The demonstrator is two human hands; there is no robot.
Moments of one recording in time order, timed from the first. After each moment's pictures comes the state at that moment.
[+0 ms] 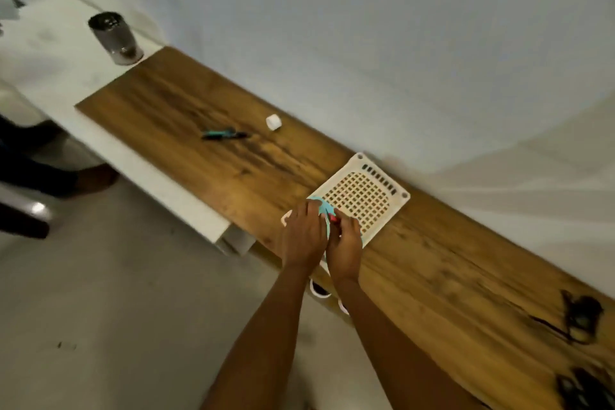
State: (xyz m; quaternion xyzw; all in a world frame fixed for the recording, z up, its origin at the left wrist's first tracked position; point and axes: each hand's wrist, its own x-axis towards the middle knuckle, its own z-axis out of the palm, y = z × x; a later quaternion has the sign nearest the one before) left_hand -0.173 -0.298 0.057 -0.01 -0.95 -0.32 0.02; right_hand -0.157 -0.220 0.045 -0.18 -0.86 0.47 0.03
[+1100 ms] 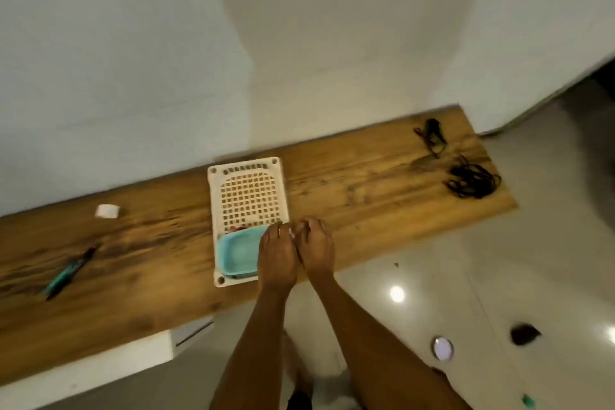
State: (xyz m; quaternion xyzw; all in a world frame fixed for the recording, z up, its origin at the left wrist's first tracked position) left_hand -0.186 -0.240 0.042 -0.34 -0.91 -0.20 -0.16; right_hand -0.142 -0.181 0.039 -0.52 -0.75 0.42 0.06
